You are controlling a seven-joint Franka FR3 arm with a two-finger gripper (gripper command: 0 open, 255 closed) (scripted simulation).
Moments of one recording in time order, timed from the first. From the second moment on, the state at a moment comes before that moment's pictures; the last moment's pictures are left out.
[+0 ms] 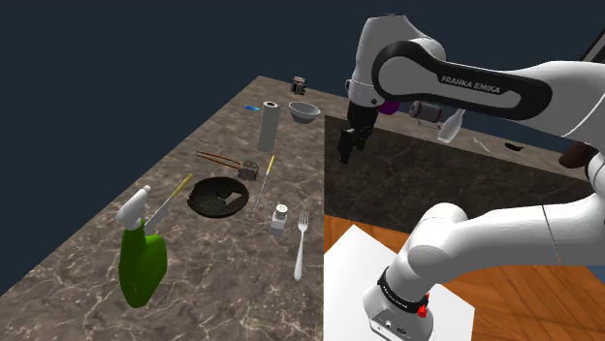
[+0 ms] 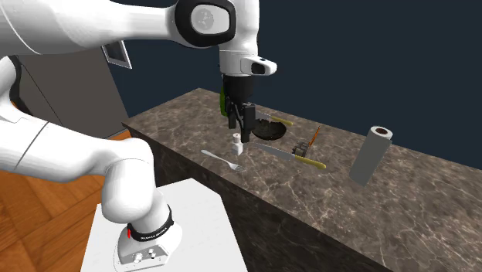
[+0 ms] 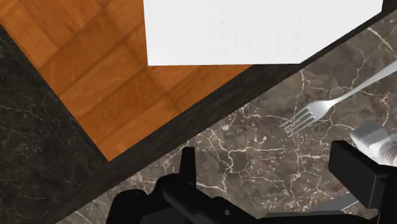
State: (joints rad) arm 0.00 -0.78 0.04 -2.42 -0.12 1.57 0.01
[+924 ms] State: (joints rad) arm -0.08 -0.88 0.30 -2.80 0.18 1.93 0.71
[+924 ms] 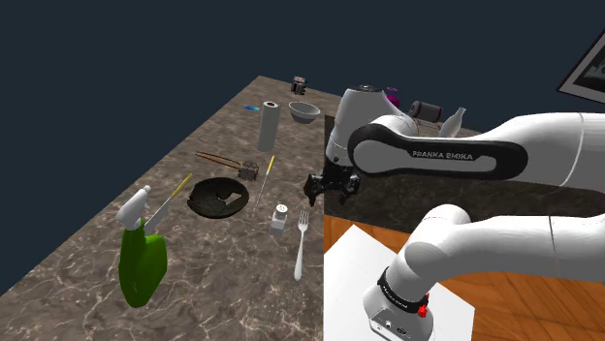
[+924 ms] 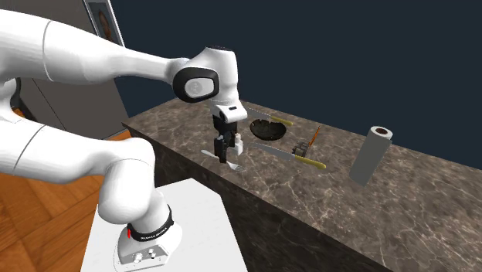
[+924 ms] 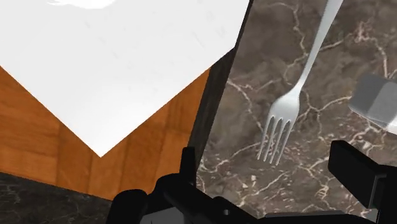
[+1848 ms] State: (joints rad) arm -0.13 -0.64 0.53 -2.90 0.35 2.34 1.06
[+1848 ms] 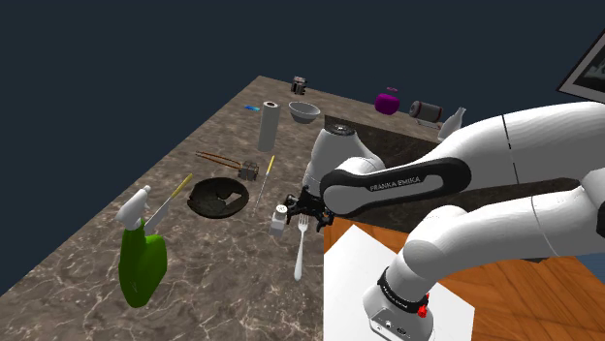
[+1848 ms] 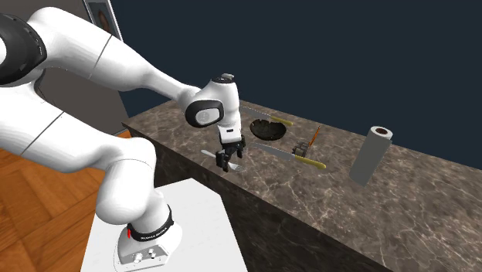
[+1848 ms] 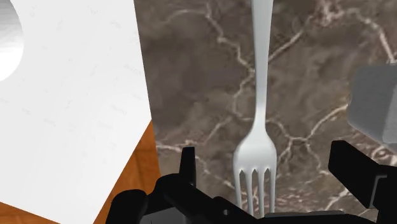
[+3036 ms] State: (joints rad) arm -0.13 -0.65 0.53 -2.90 0.35 2.32 1.06
